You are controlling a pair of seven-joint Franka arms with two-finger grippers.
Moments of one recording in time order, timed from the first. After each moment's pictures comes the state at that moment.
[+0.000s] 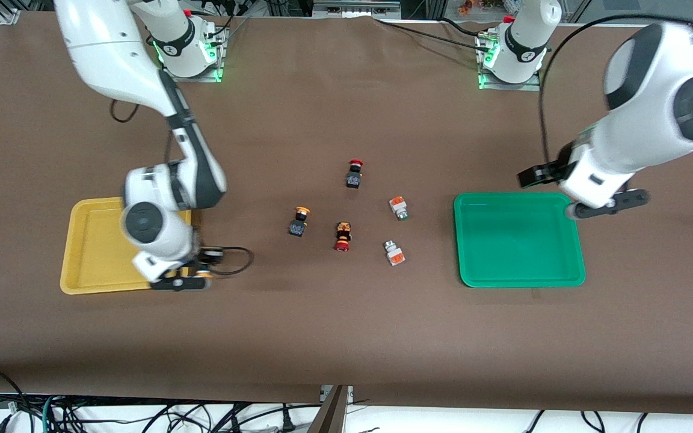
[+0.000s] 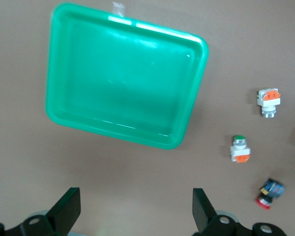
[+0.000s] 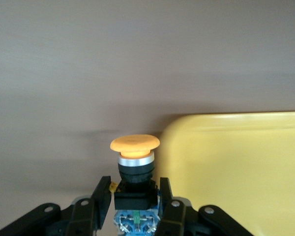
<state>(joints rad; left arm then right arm) 0.01 0.22 -0.28 -1.65 -0.02 1.66 -0.57 0.35 0.68 -0.21 -1.56 0.02 2.18 0.08</state>
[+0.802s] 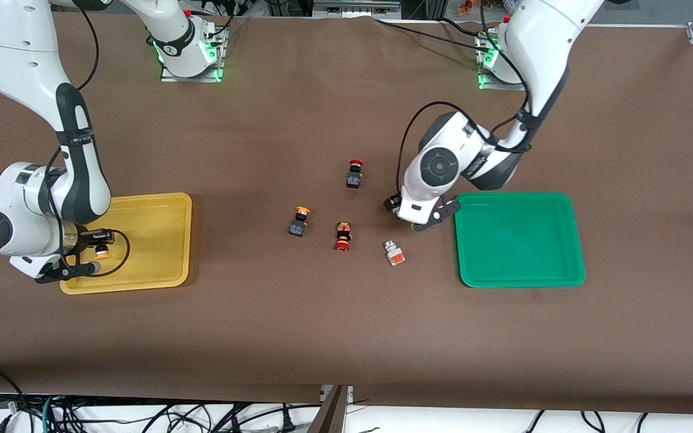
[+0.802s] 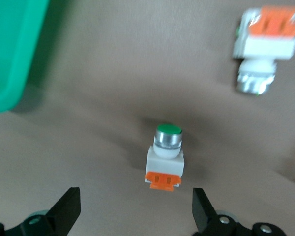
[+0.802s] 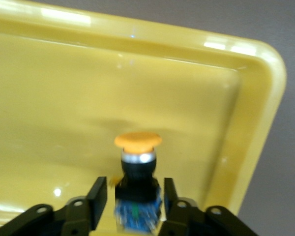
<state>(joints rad) -0.28 0.59 -0.36 -1.79 0.07 2.16 -1.18 0.11 0.66 -0.29 -1.65 0.07 2.13 -0.38</state>
